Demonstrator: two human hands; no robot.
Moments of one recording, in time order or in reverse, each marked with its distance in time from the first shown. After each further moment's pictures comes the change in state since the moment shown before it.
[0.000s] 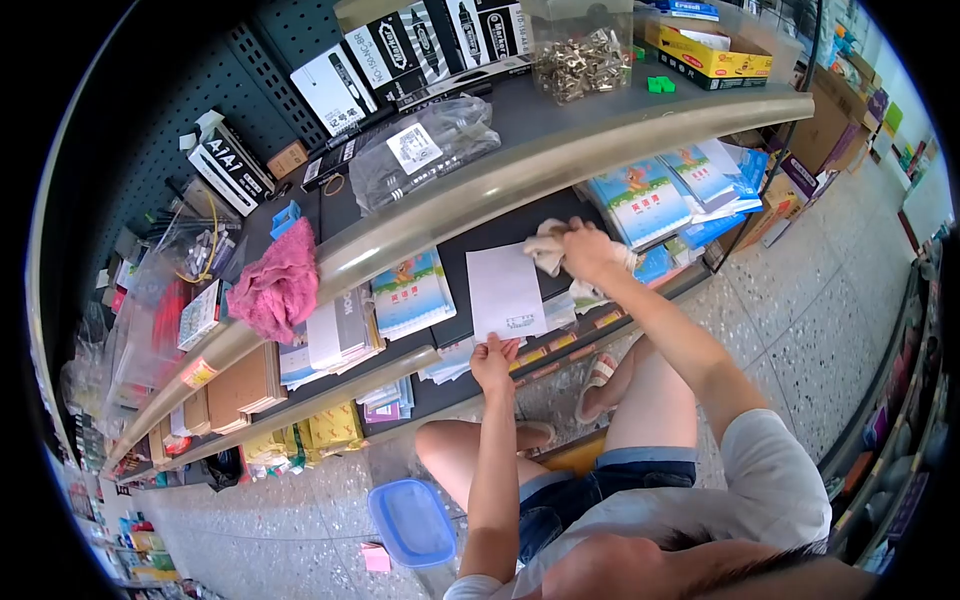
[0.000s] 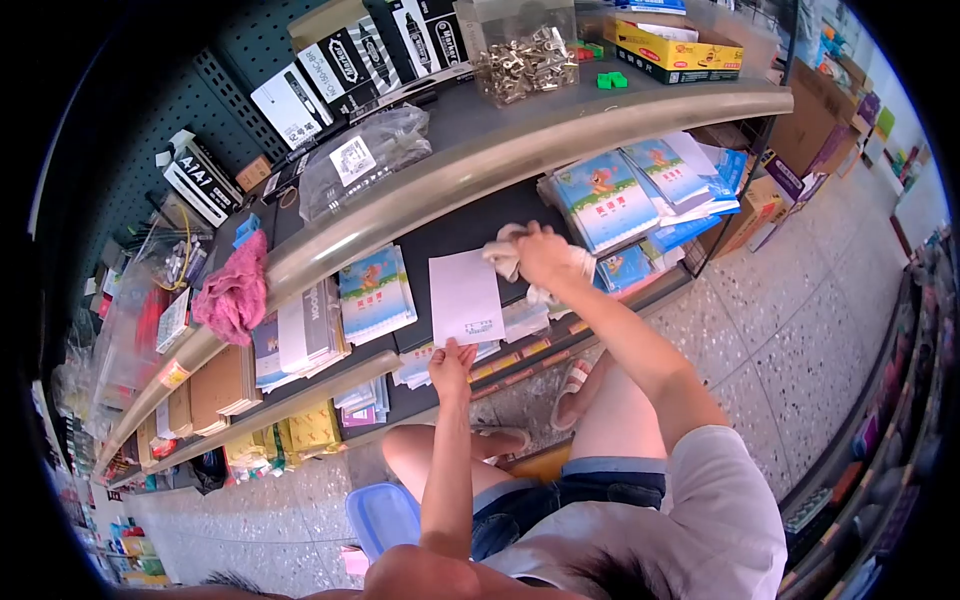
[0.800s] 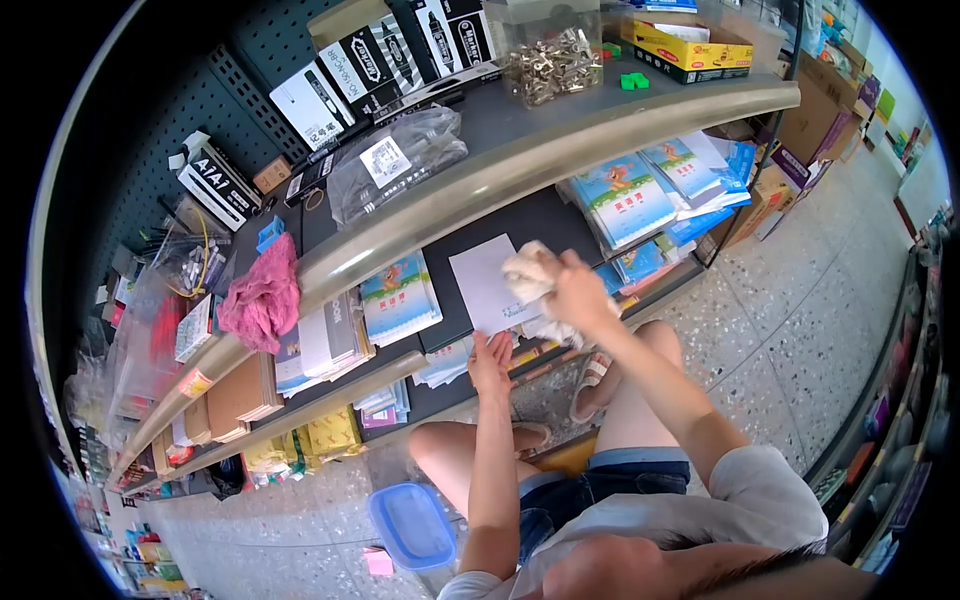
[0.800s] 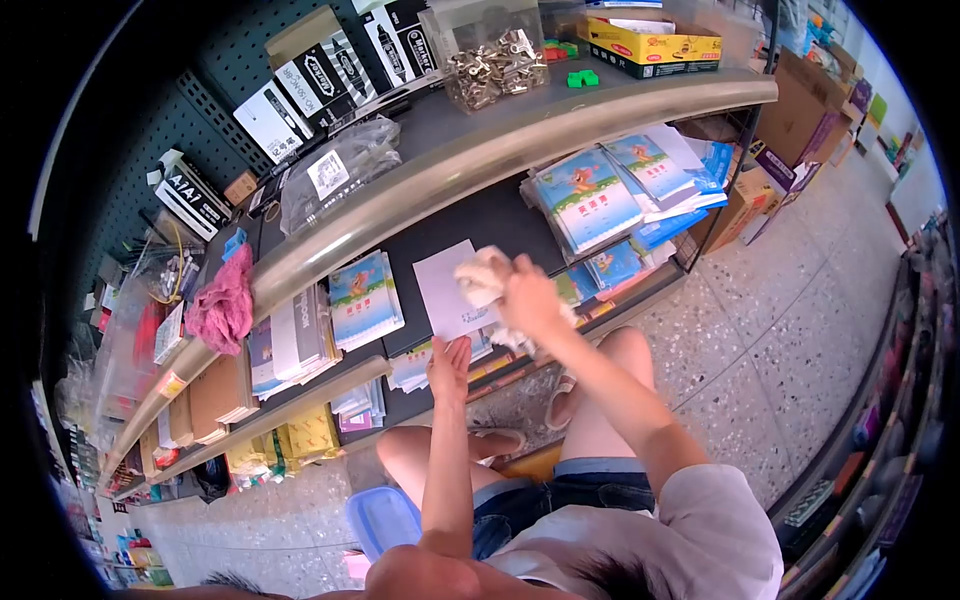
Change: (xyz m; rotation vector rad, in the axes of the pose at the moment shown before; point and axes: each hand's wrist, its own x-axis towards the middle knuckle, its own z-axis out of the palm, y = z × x) left_hand -0.007 0.002 0.016 -0.166 -0.001 -0.166; right_hand -0.074 -0.026 -0.023 0.403 0.206 0.104
